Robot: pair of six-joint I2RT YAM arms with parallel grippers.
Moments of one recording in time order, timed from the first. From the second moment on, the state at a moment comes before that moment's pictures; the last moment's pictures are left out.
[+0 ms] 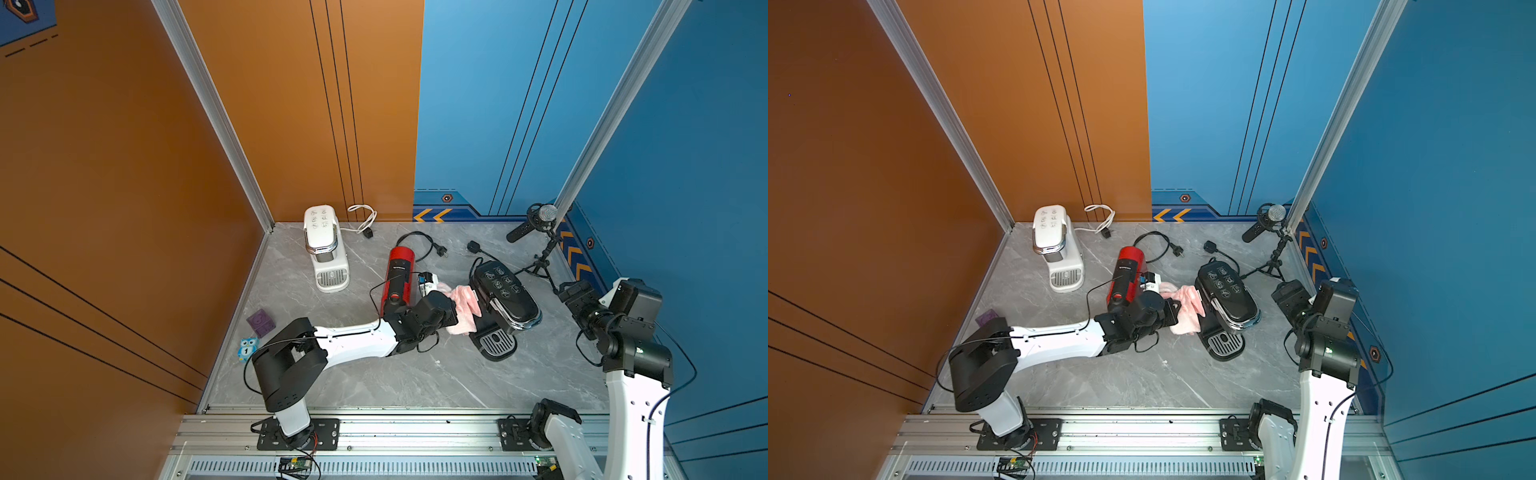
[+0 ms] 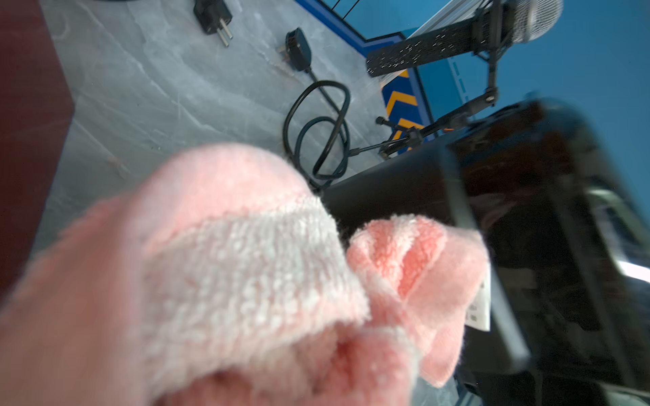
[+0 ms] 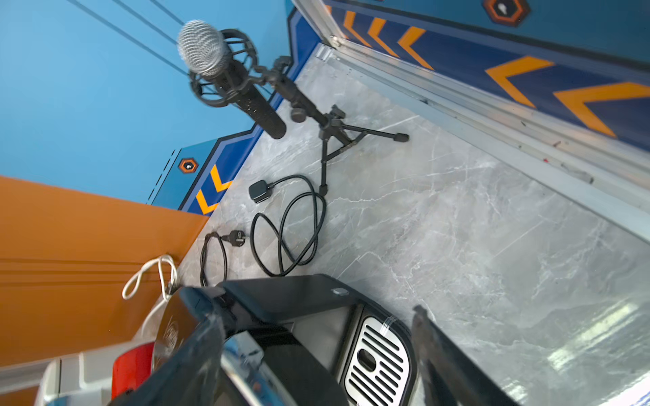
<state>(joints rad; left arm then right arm) -1.01 1.67 1.06 0.15 -0.23 -1.01 -0.44 0.78 0.95 -0.86 -0.22 0.72</state>
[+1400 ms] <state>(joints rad) -0.88 1.27 0.97 -0.06 -0.22 -0.87 -0.09 1.01 0.29 -0.31 -0.30 1.20</state>
